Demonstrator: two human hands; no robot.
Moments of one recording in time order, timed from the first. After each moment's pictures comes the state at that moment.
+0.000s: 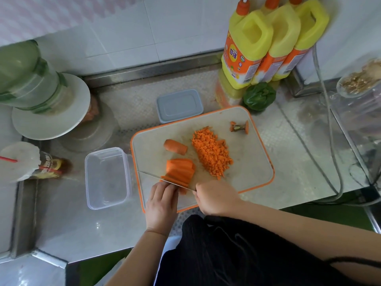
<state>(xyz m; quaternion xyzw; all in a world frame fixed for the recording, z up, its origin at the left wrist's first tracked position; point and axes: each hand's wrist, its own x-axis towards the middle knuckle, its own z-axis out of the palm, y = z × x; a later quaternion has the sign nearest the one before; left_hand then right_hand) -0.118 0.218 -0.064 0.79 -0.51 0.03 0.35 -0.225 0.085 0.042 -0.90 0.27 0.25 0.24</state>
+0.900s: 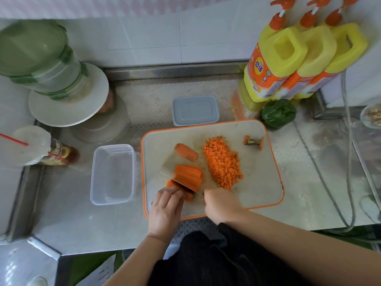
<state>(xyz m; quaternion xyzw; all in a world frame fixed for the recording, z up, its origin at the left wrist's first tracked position) -0.120 0.218 -0.073 0.79 -0.48 0.03 0.39 -0.212 0.075 0.027 -0.86 0.31 0.32 0.26</state>
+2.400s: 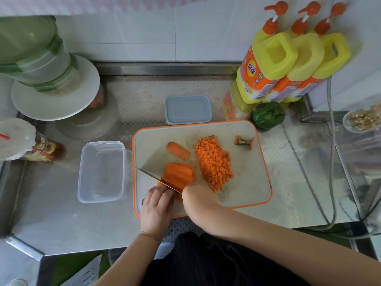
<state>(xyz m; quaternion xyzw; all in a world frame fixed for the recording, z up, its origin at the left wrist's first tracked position) -0.123 0.219 -0.086 0.79 -0.47 0.05 0.39 -0.184 0.093 0.026 -0.86 0.34 0.32 0.22</state>
